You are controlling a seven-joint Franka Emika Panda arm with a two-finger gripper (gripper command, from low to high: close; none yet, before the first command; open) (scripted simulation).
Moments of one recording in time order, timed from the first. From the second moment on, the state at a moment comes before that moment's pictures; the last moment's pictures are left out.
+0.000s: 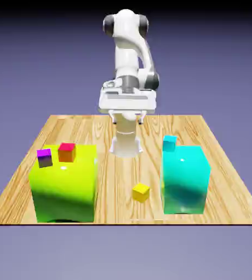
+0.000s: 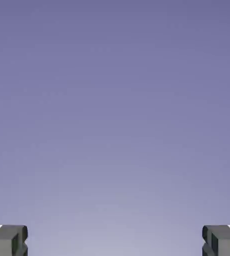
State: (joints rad) arm 0.05 -0.57 -0.04 -2.81 0.00 3.05 0.71
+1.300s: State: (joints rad) arm 1.26 -0.67 -1.46 -2.91 0.07 3.31 -0.31
